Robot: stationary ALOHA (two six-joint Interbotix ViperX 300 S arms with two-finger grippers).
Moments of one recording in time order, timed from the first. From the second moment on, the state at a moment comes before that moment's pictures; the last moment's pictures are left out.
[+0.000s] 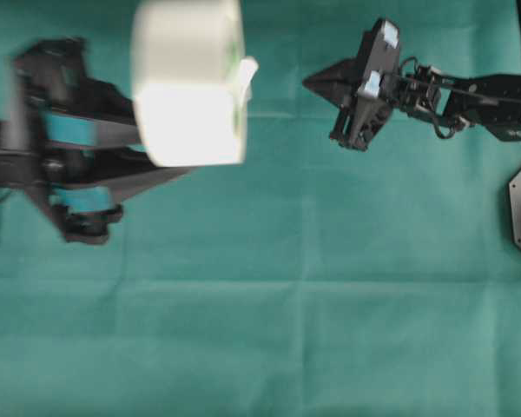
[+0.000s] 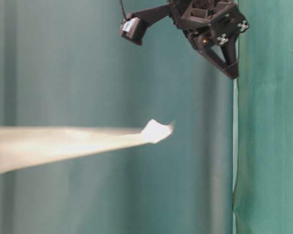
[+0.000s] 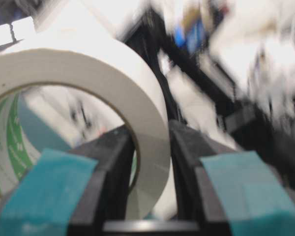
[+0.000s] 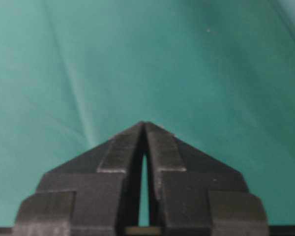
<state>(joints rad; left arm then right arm) -0.08 -0.50 0.69 -0.02 -0.54 0.85 -0.41 0.05 0.90 -0.01 -0.49 0.01</state>
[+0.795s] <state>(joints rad) -0.08 -0.49 0.69 -0.02 -0.54 0.84 -0.32 -0.14 0.98 -0.02 -0.47 0.01</state>
